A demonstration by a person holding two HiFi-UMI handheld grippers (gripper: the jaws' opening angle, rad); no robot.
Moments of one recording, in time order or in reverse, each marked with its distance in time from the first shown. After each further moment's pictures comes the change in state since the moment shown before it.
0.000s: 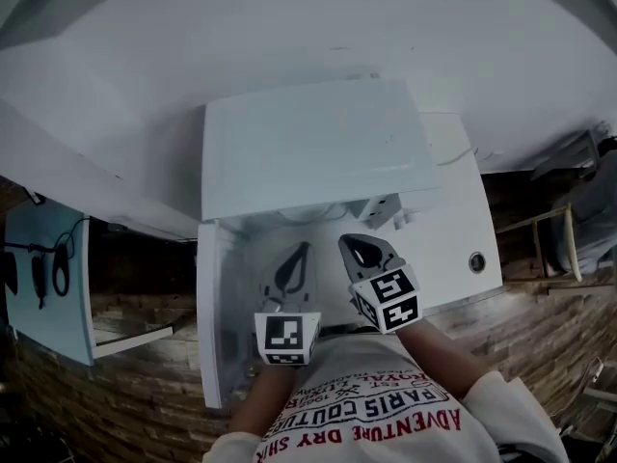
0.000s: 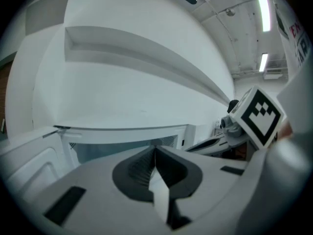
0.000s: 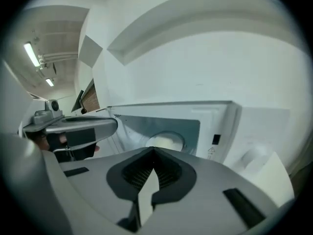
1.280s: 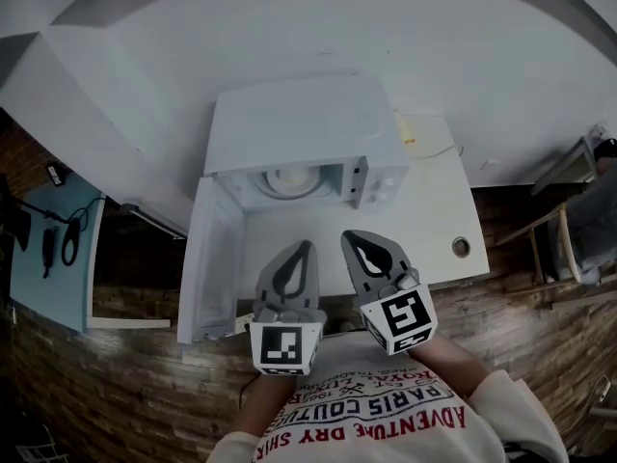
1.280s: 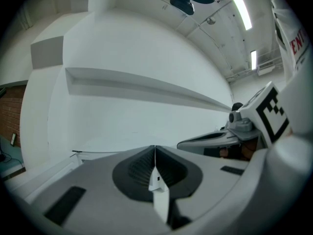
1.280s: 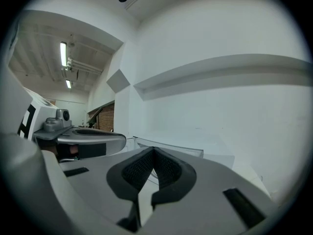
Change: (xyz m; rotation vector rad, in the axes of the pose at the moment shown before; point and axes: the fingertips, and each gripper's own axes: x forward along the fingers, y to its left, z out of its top) left arm -0.107 -0.103 0.059 0.056 -0.188 0.065; right arm -0.166 0.045 0.034 -0.177 -0.376 0.013
